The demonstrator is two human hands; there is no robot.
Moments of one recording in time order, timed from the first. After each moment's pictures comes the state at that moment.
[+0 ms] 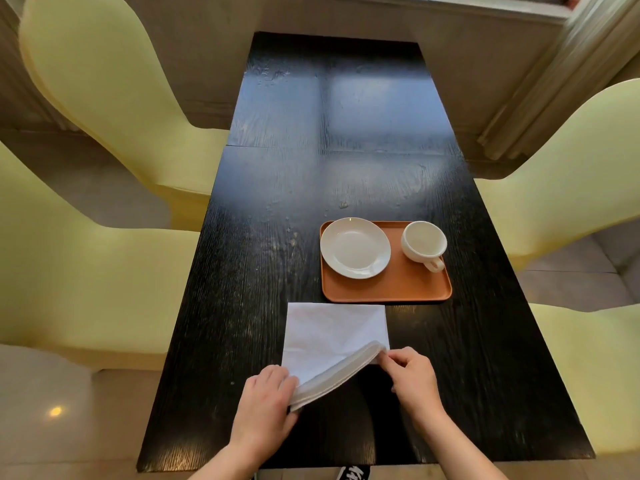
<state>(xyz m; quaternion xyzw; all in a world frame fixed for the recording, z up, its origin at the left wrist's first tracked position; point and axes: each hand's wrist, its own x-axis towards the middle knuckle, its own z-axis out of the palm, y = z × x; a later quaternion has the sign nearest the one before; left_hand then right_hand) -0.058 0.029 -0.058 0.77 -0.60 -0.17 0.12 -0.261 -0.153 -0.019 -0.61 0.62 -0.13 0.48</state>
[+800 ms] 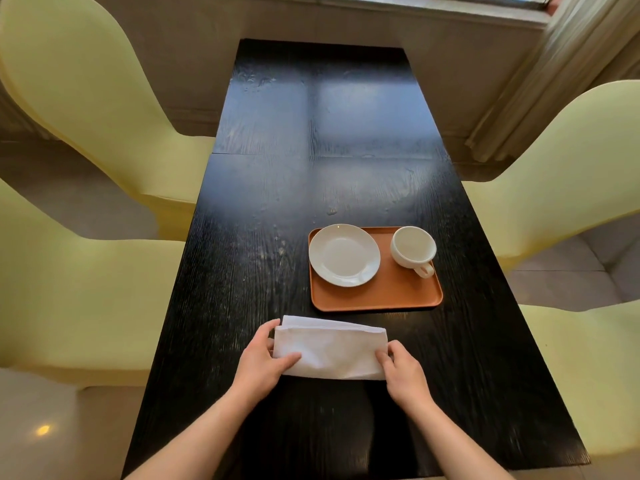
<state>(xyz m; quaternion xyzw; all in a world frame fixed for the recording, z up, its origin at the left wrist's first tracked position) -0.018 -0.051 -0.049 0.78 -0.25 -0.43 0.39 -0.262 -0.190 -0.050 -0.68 0.62 -0.01 0.39</state>
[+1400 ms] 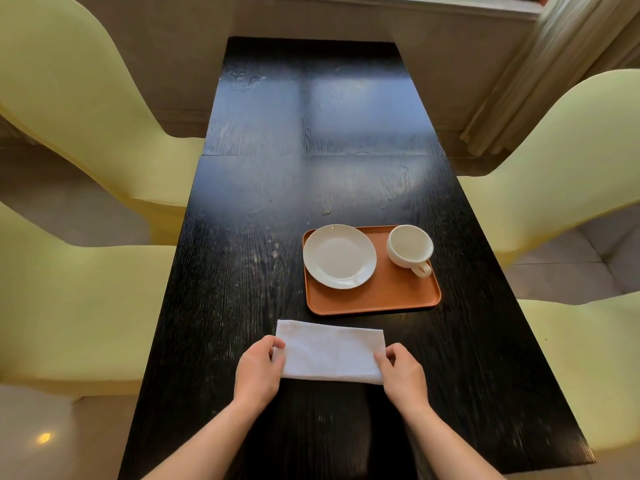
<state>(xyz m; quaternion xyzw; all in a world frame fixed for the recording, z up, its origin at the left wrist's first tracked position) -0.028 -0.065 -0.059 0.86 -0.31 -0.29 0.29 -0.251 -0.188 -0.055 -0.64 0.68 -0.04 0.35</state>
